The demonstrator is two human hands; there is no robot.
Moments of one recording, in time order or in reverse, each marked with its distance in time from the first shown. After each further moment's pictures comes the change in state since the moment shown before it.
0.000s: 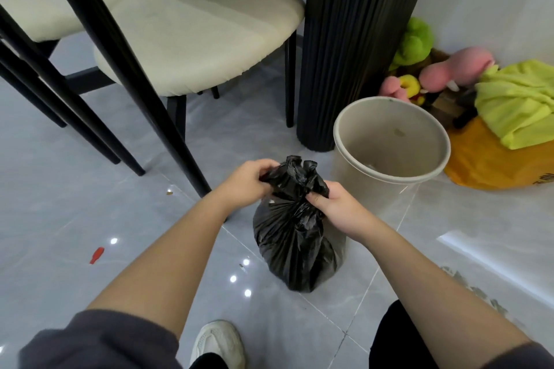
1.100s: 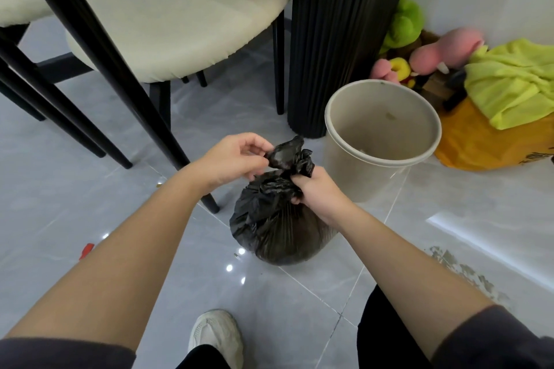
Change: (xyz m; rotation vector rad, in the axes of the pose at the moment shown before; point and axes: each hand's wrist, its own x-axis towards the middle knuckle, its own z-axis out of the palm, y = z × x) left_hand -0.021 0.031 -0.023 -0.235 -0.046 -0.052; right_hand 0.017 -0.002 0.028 0.319 0.170 0.181
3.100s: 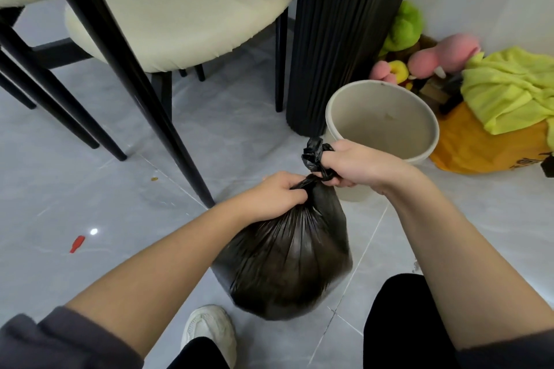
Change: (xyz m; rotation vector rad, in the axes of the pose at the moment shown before) left_hand -0.003 -0.023 0.072 0.086 -0.246 0.075; right_hand -0.034 -0.089 -0.033 -0.760 -0.221 0.099
